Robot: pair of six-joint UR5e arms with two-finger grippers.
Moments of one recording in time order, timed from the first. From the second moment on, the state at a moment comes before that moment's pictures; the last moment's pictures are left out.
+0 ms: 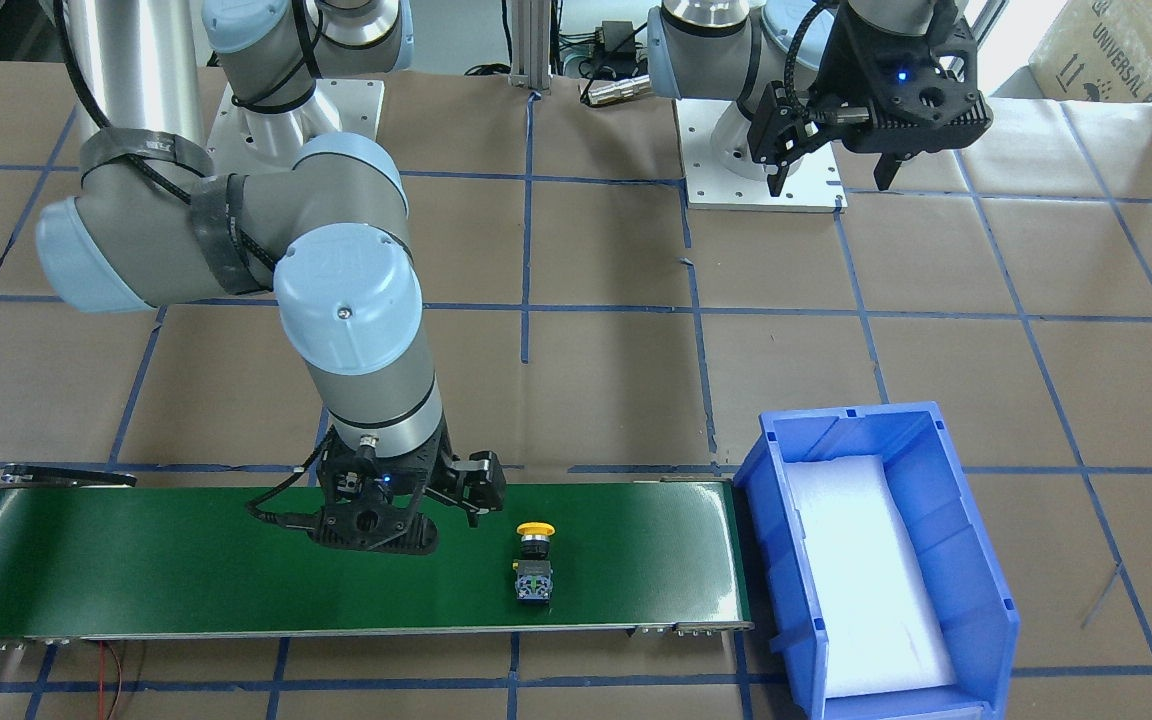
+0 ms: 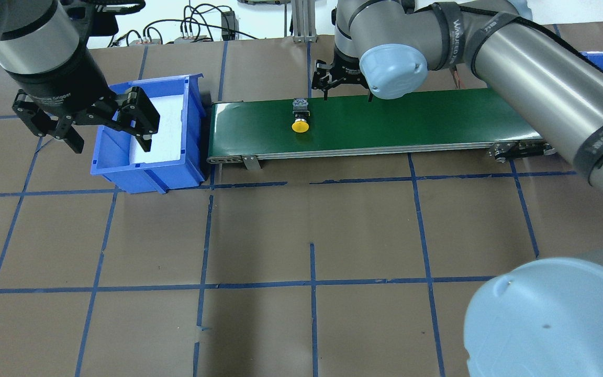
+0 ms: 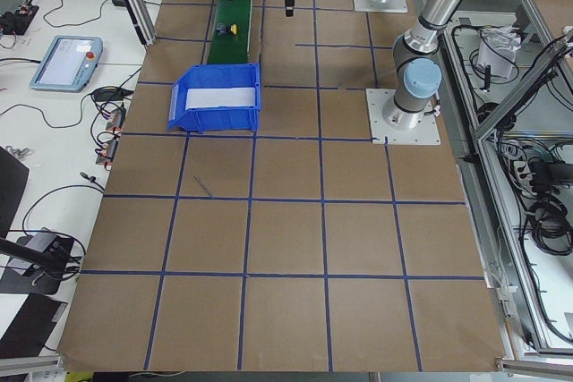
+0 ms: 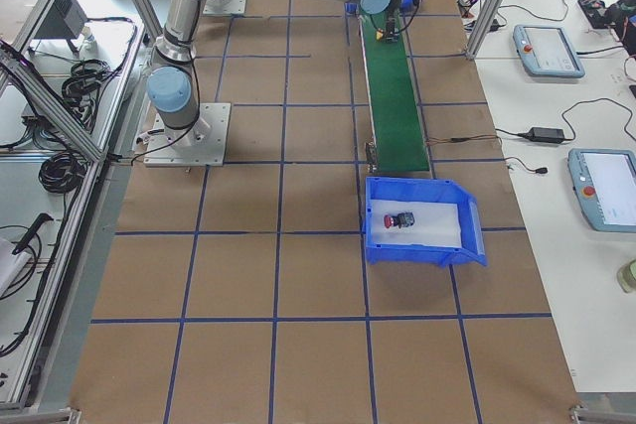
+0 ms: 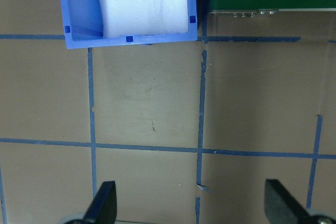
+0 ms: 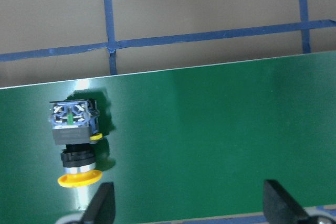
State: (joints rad) left arm -1.58 -1.49 -1.54 -1.73 1.66 -0.05; right arm 1.81 -1.06 1.36 -2.00 -1.57 0.33
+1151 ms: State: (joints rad) left arm -1.58 -1.49 -1.54 -1.73 1.67 -0.04; right arm 1.86 -0.83 1.19 -2.09 -1.58 0.34
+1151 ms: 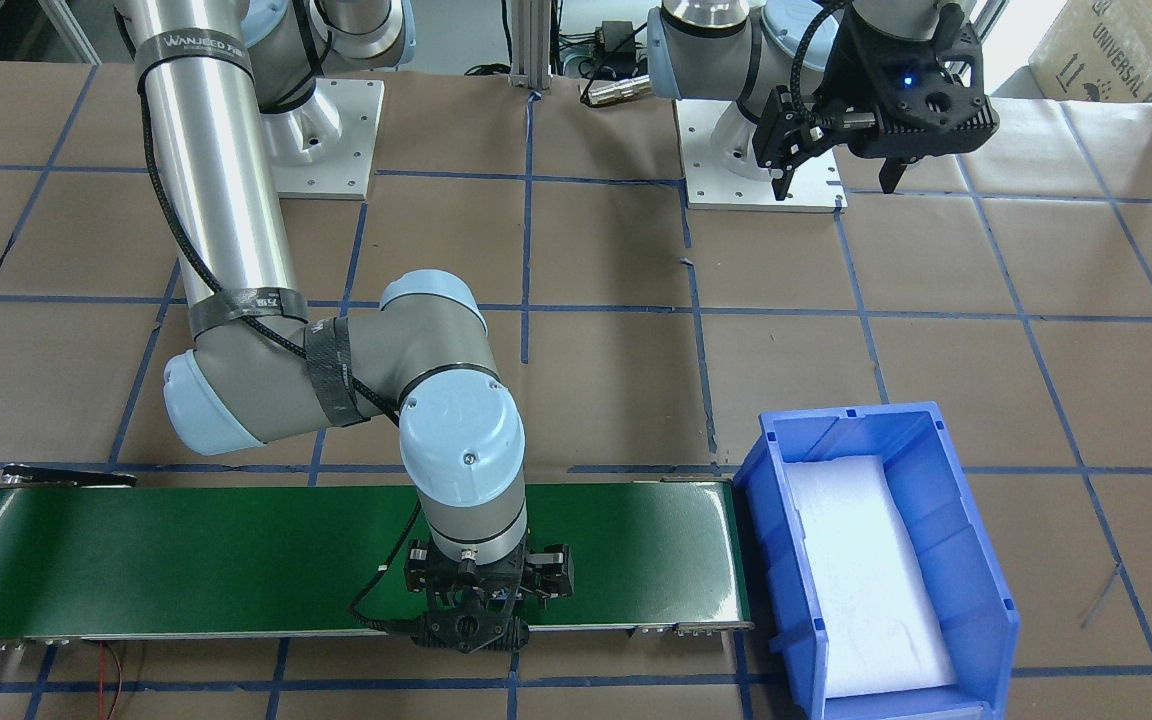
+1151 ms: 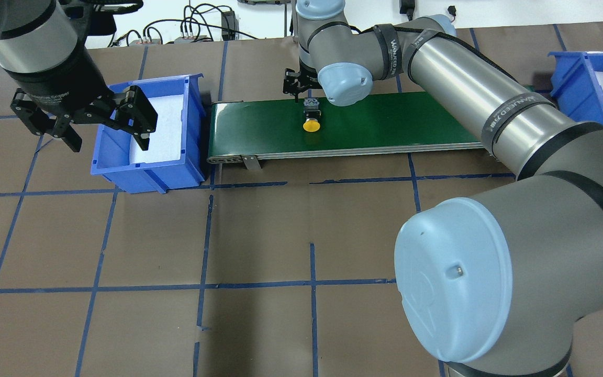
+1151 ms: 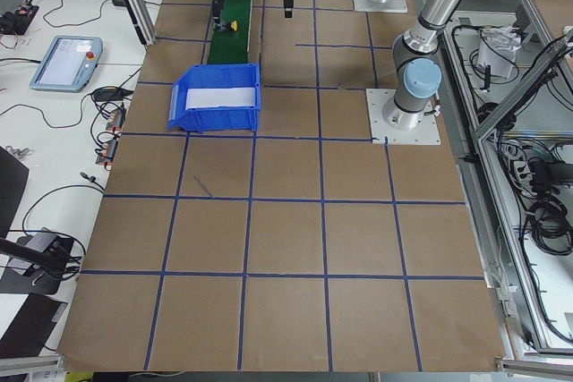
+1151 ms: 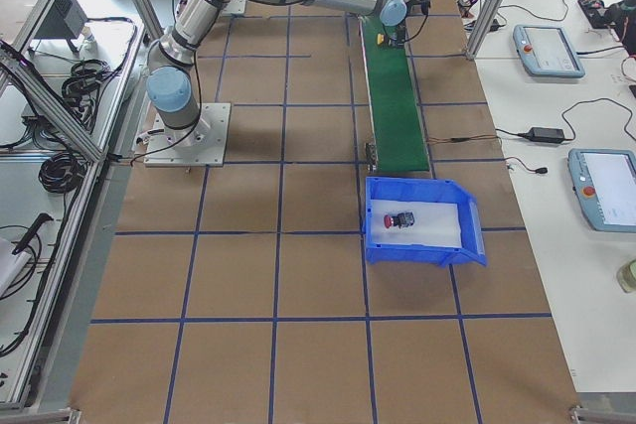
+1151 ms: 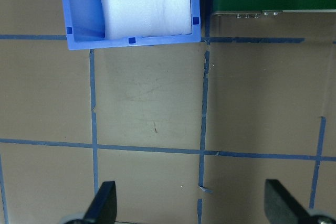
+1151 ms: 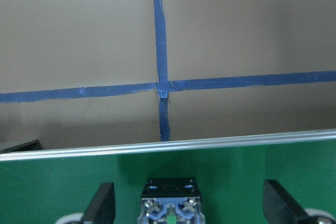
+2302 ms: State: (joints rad) left arm -1.58 -1.49 -1.54 -1.73 1.71 -0.05; right arm 1.74 -0.88 1.18 -1.97 -1.57 0.07
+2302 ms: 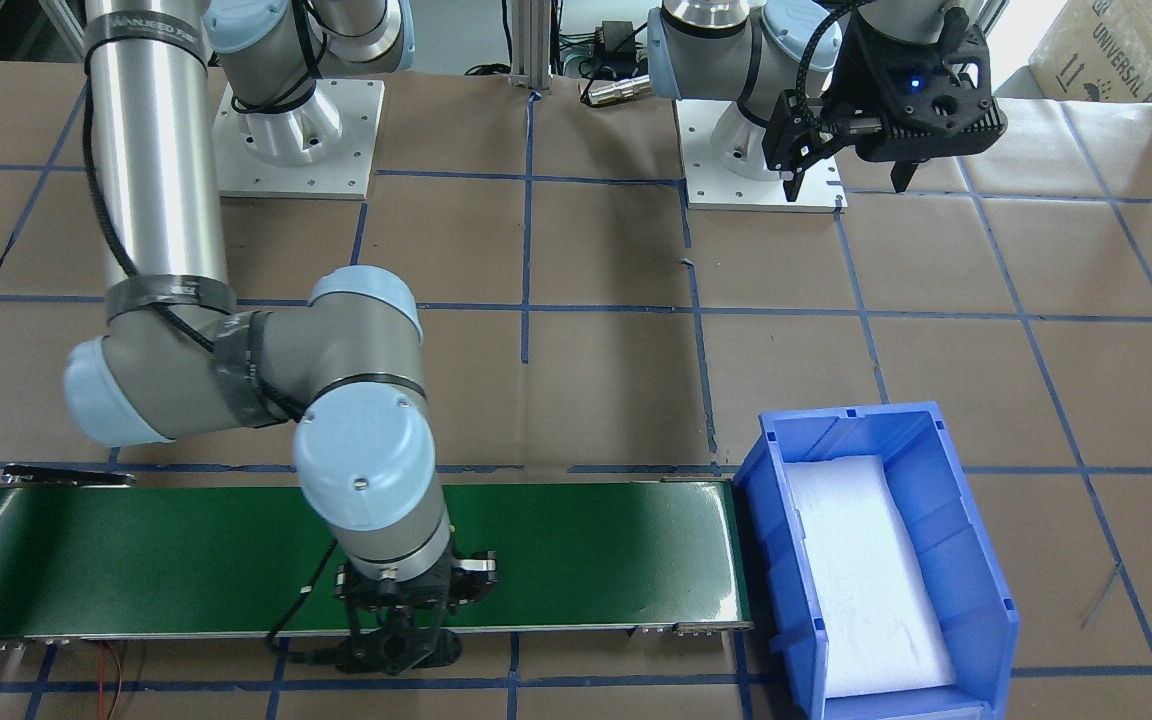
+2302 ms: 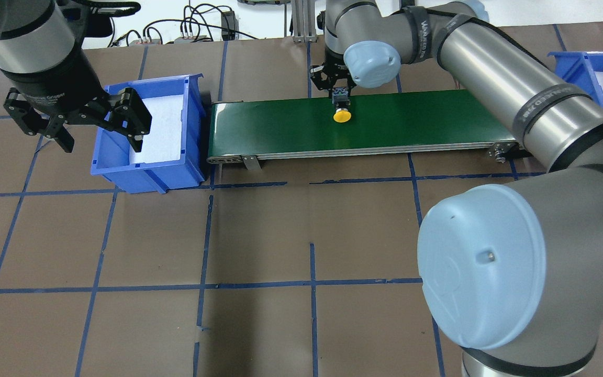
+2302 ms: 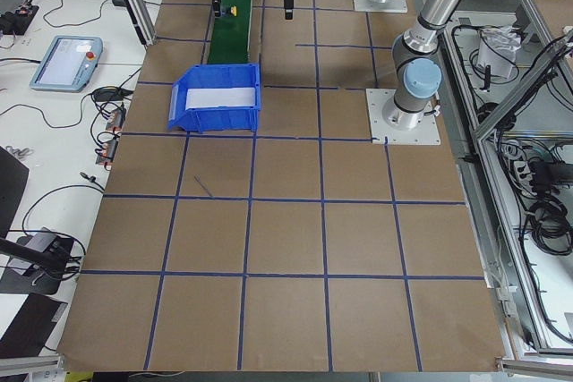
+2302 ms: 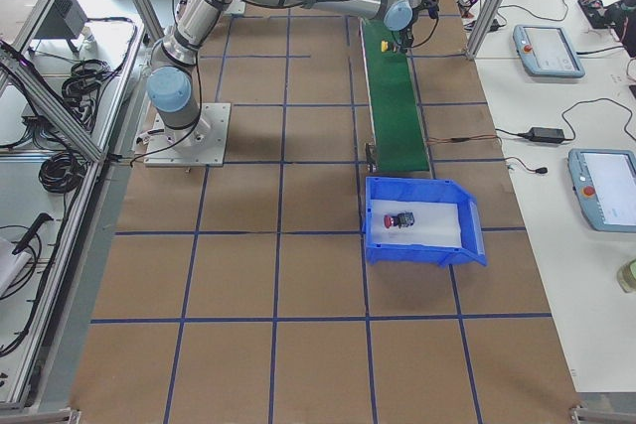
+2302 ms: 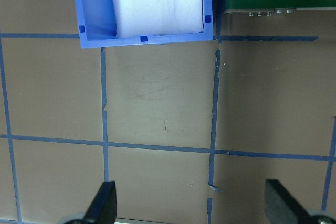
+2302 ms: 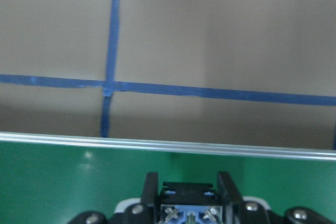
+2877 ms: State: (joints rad) left arm -1.58 -1.54 -1.51 -1.72 1.67 -0.06; right arm 1.41 -0.97 1.21 -1.83 -1.57 -0.42
